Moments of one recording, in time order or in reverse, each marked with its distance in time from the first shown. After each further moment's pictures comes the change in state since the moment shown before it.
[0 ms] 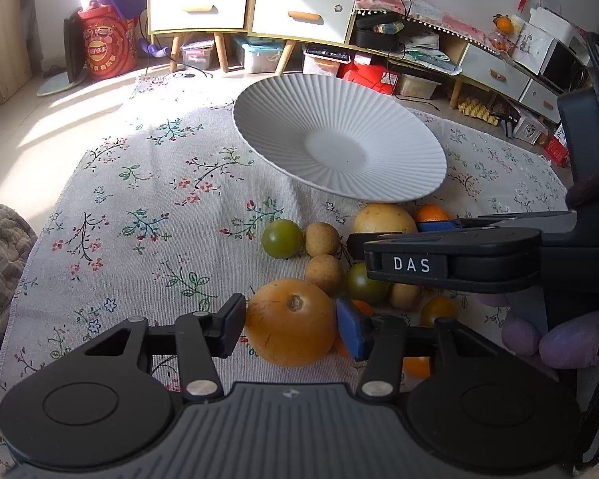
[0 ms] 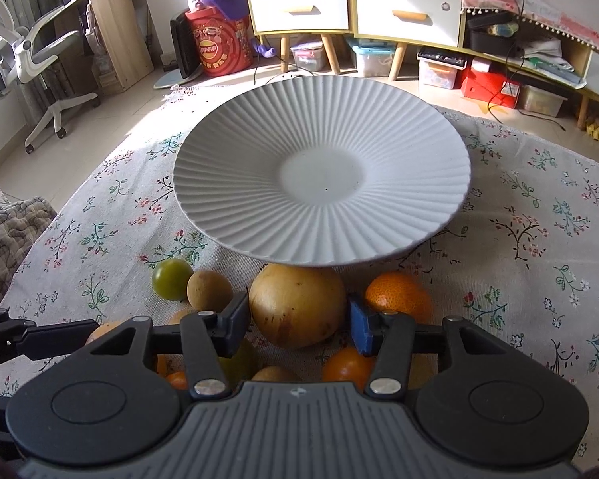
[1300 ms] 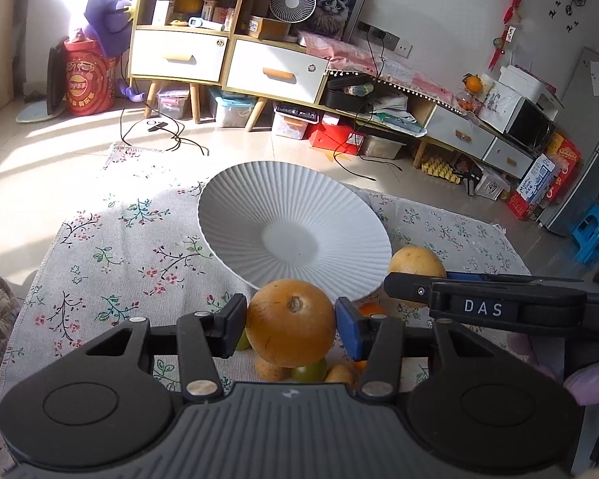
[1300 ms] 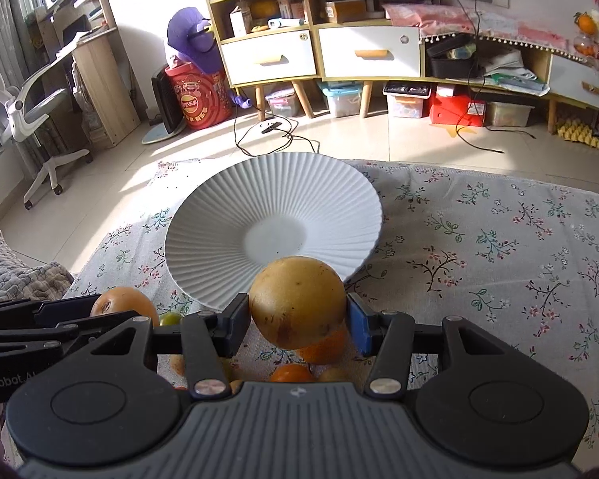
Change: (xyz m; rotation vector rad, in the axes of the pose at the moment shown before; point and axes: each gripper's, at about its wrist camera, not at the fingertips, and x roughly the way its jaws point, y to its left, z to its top) left arm -0.021 -0.004 0.036 -0.043 -0.162 -0.134; right arm -0.052 -0.035 0.013 0.103 -0.130 -0.003
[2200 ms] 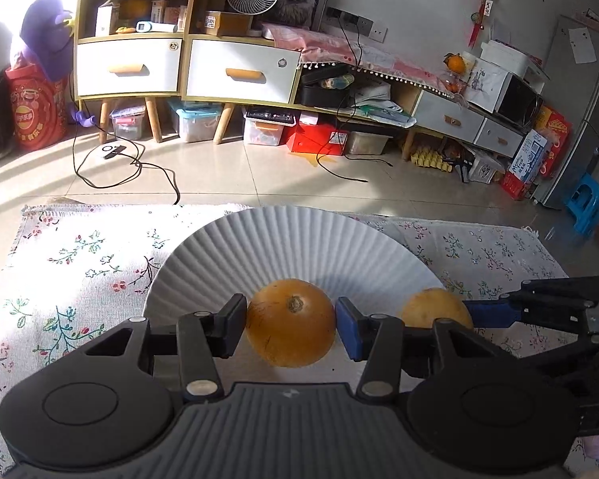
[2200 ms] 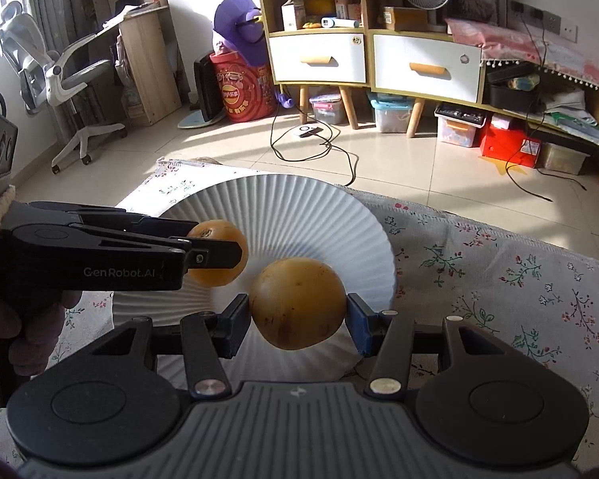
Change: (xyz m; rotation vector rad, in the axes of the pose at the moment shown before) left arm 0.111 0.016 0.051 0.131 -0.016 -0.061; right arm 0.060 -0.018 0.032 -0.195 -0.006 0.110
